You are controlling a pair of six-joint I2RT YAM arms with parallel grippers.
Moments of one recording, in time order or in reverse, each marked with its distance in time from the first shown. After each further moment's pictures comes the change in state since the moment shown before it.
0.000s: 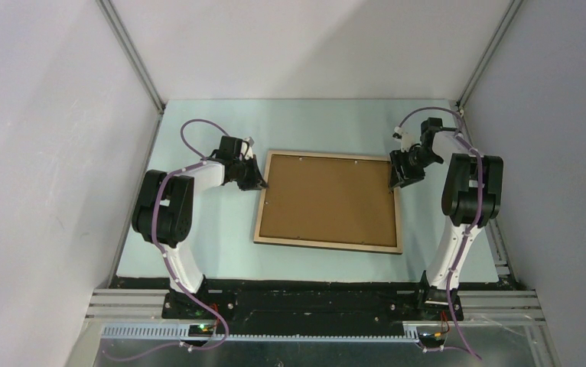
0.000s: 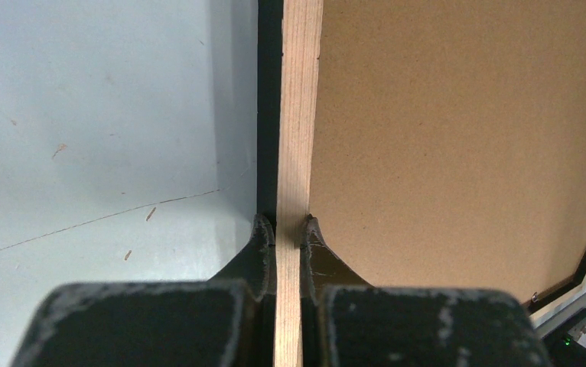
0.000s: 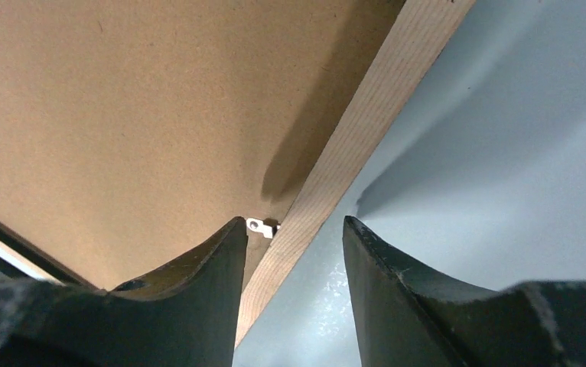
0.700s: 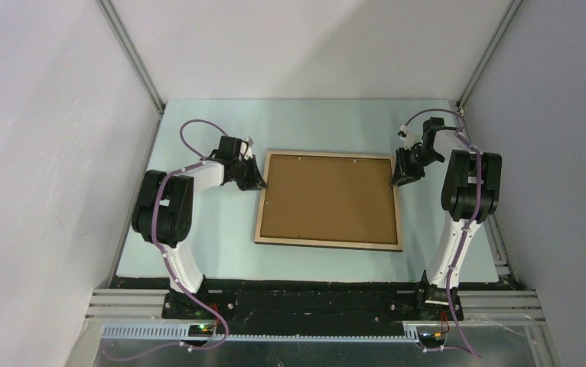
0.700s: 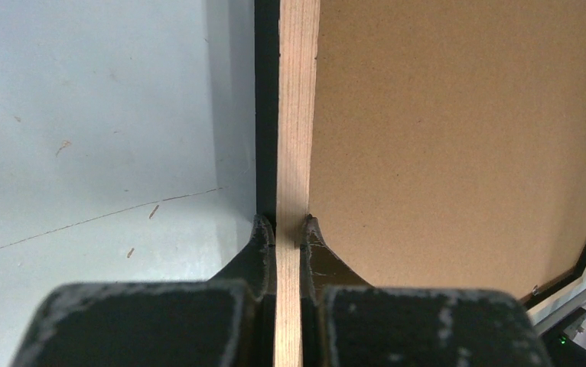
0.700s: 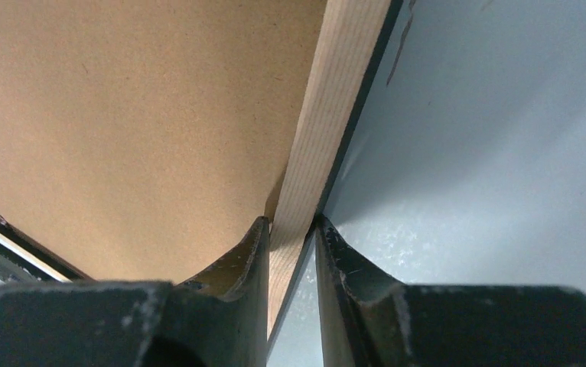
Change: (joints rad) left arm 0.003 0.000 0.000 -0.003 0.005 -0.001; right arm -0.026 0.058 0.039 0.008 -0.032 0.142
